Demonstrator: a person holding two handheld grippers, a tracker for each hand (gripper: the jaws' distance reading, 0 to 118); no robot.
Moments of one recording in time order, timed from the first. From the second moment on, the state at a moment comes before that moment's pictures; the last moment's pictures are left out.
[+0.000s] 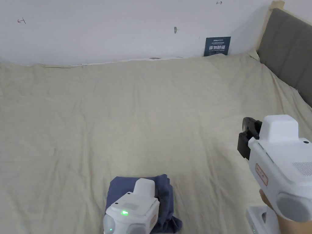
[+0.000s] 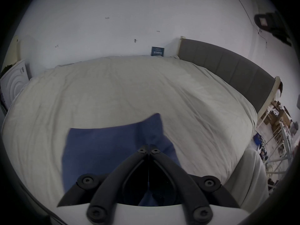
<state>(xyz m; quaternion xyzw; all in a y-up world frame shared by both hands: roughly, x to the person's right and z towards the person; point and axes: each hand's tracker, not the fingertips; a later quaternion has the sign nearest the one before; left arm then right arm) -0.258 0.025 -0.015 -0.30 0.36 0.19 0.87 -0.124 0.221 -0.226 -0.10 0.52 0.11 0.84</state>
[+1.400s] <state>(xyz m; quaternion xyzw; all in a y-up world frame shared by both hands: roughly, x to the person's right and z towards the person) -0.320 0.258 0.130 -0.05 0.55 0.00 0.83 -0.138 0.282 -0.165 -0.01 0.55 0.06 0.83</state>
